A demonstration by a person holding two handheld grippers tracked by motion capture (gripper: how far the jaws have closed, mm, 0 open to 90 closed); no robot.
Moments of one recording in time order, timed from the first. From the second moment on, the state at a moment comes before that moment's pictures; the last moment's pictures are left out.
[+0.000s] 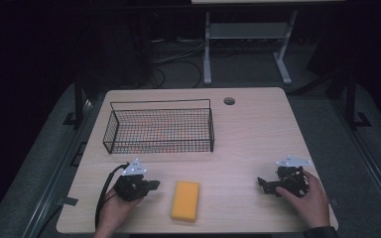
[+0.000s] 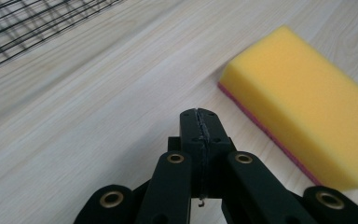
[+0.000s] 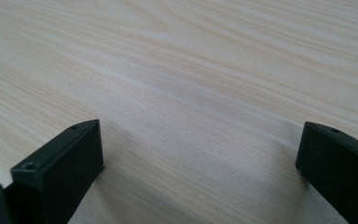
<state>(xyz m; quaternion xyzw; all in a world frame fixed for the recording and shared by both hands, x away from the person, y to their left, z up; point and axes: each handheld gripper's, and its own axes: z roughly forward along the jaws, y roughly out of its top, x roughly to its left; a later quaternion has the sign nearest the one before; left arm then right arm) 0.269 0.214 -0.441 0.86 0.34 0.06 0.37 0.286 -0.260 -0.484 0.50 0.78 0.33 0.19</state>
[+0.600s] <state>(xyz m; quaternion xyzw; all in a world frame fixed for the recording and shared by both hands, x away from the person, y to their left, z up) 0.276 0.184 -0.444 0.87 0.32 0.05 0.37 0.286 -0.260 -0.484 0.50 0.78 0.33 0.19</state>
